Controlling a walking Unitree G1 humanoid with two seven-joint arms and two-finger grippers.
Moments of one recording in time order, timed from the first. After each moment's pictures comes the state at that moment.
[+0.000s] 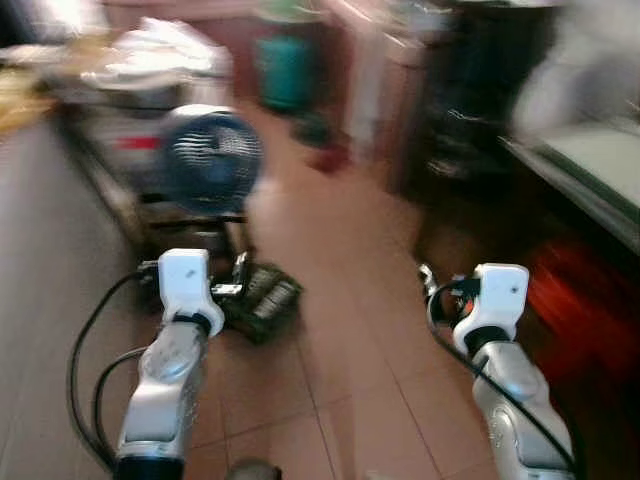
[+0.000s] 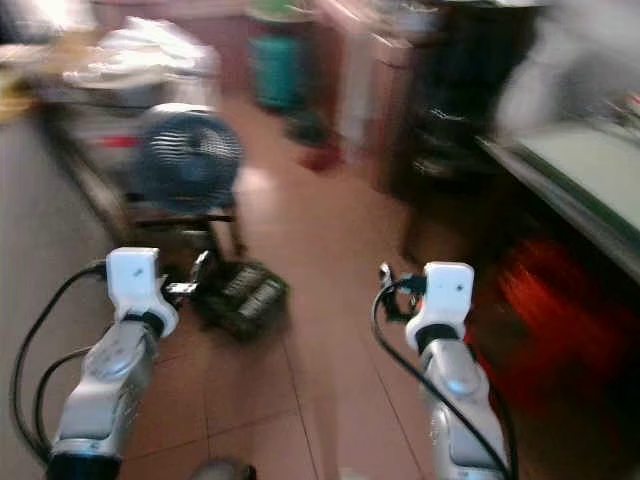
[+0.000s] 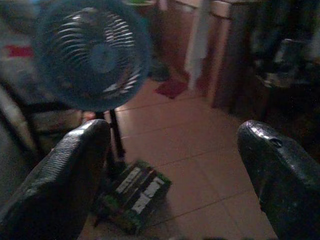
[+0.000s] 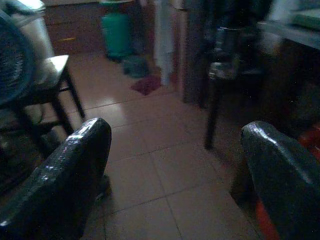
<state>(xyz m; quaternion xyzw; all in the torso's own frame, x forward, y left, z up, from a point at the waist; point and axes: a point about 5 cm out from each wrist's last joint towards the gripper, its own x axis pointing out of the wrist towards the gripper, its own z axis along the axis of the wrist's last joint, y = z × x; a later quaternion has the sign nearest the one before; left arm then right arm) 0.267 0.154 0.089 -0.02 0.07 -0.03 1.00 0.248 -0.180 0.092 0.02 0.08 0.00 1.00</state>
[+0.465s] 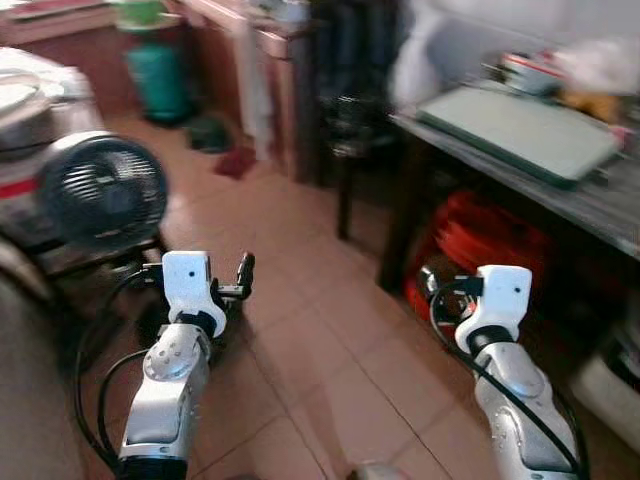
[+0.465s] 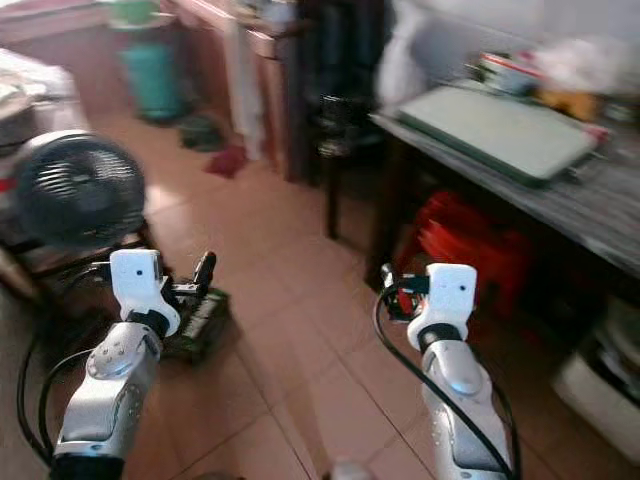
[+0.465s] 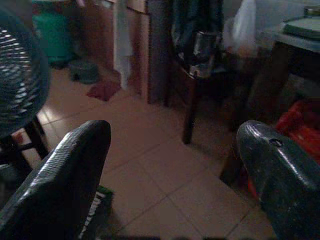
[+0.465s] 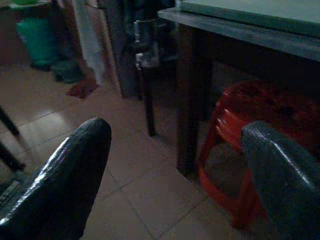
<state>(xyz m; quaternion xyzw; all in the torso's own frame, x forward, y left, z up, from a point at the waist) 0.267 0.154 0.090 -0.04 0.06 -0.04 1.00 0.248 -0.182 0.092 0.02 0.08 -0.01 1.00</state>
